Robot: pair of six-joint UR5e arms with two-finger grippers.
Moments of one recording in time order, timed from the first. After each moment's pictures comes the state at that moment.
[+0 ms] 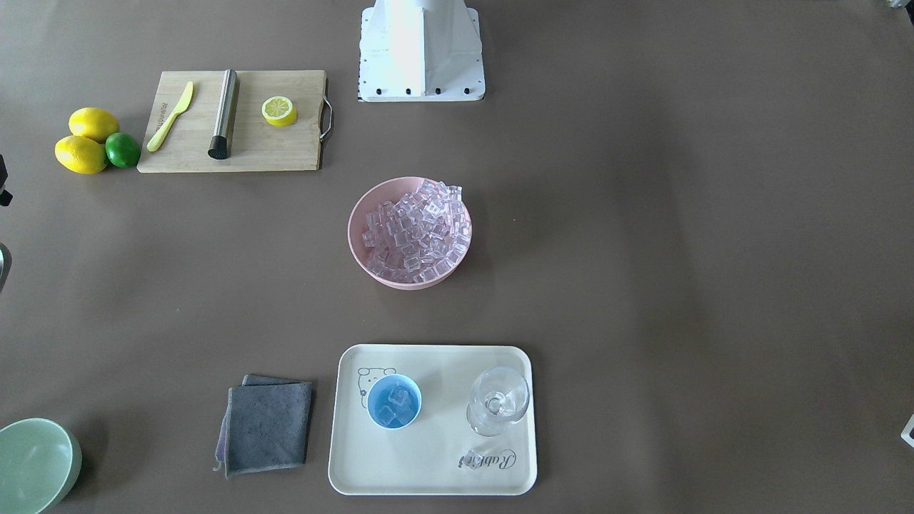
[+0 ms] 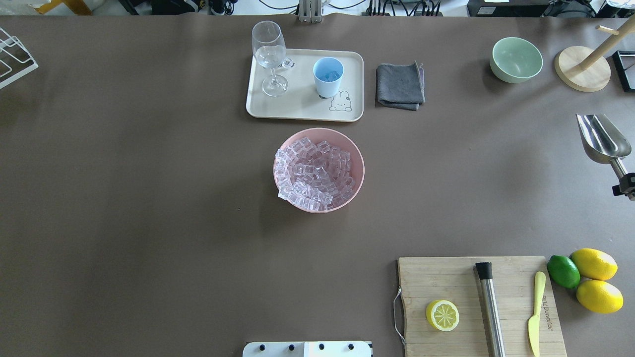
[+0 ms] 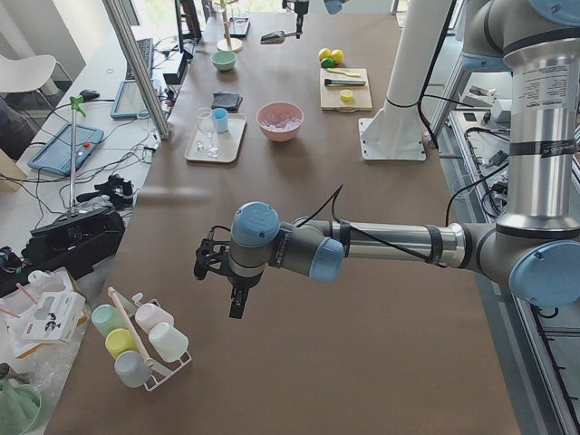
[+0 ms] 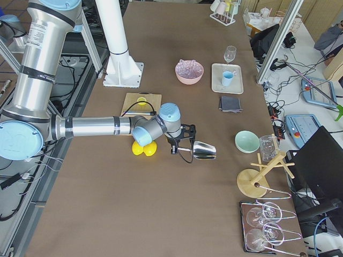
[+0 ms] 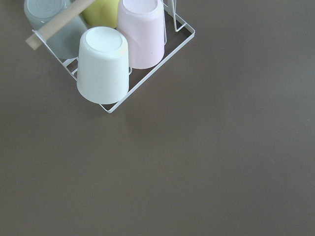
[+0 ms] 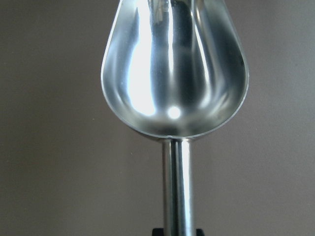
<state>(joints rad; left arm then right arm) -1.60 -1.50 -1.67 -1.85 -2.34 -0.14 1.14 -1.85 1.83 -1.02 2.22 0.68</state>
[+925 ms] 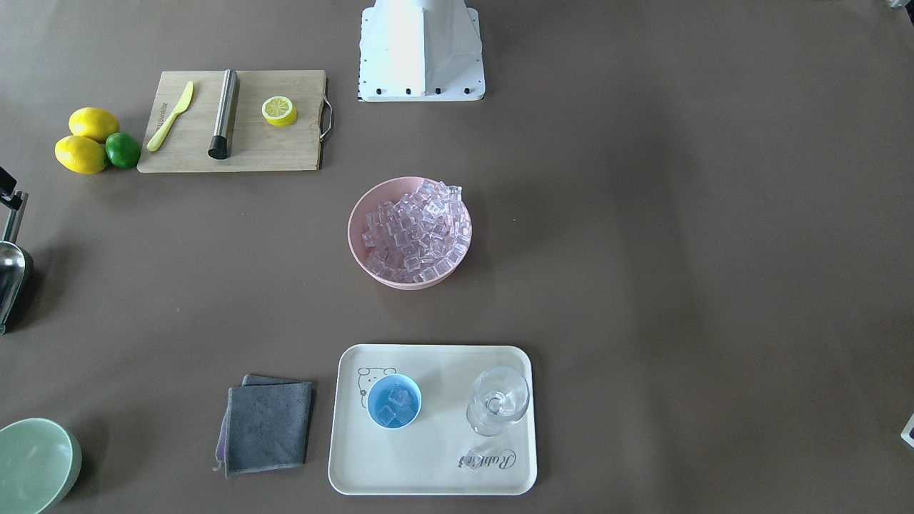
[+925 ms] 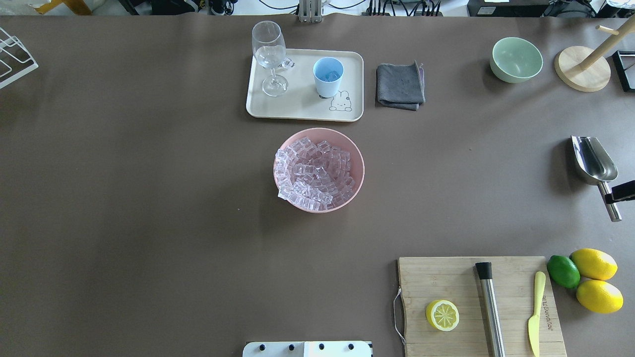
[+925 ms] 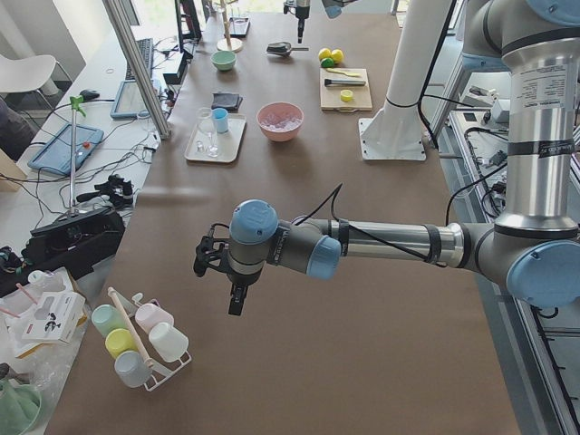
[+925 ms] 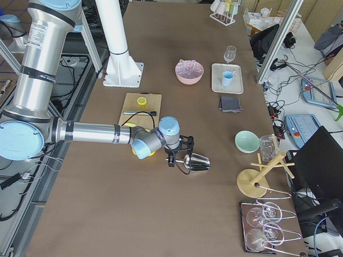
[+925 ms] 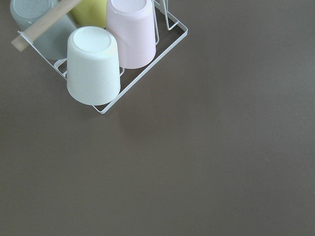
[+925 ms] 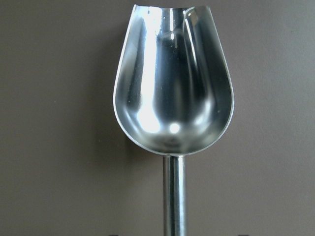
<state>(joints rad) -1.59 -1.51 -1.67 -1.85 -2.34 -0.14 1.14 -1.85 1.71 -0.93 2.25 0.69</state>
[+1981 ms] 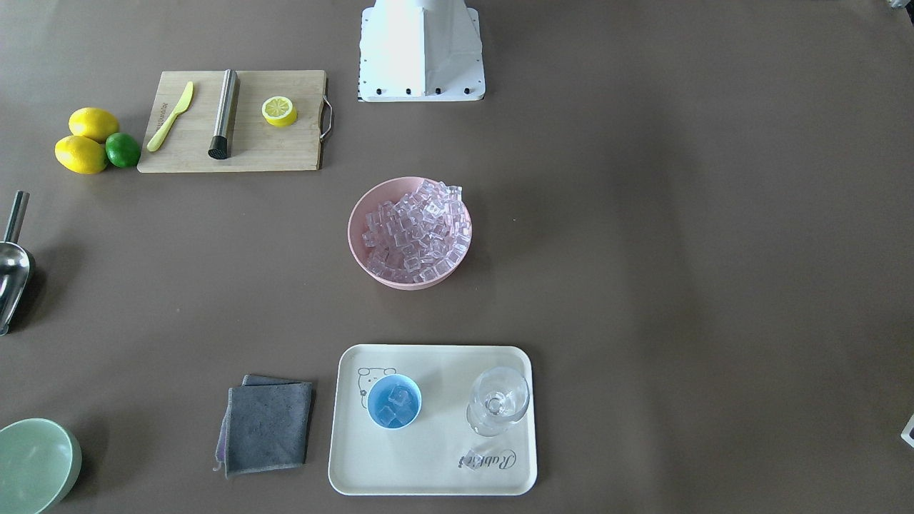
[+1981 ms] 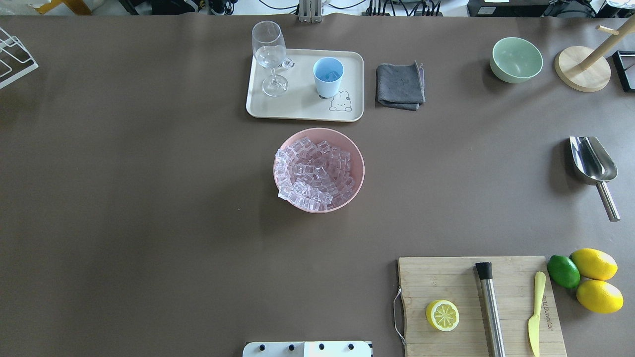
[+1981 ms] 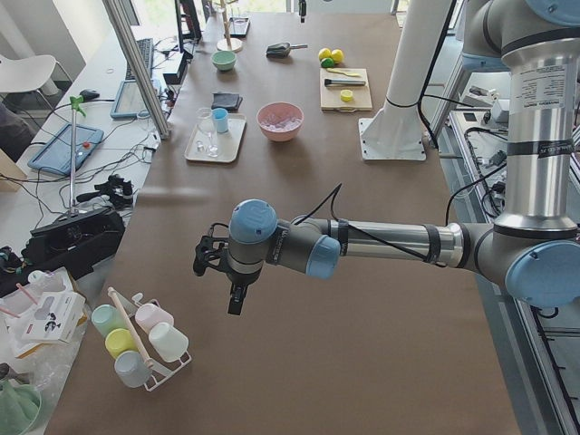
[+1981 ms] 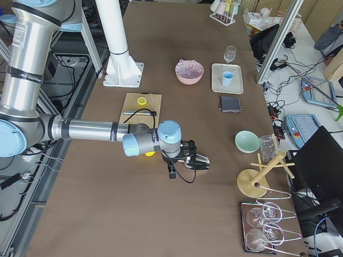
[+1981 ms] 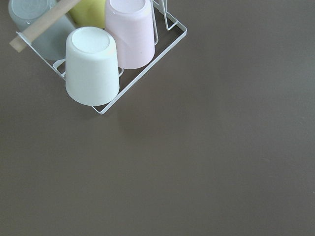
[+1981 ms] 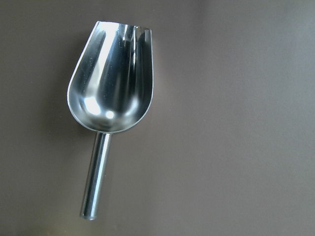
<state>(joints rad) -1.59 -1.51 -1.67 -1.85 -2.34 -0.14 1.42 -1.85 1.79 -1.31 2.35 0.14</state>
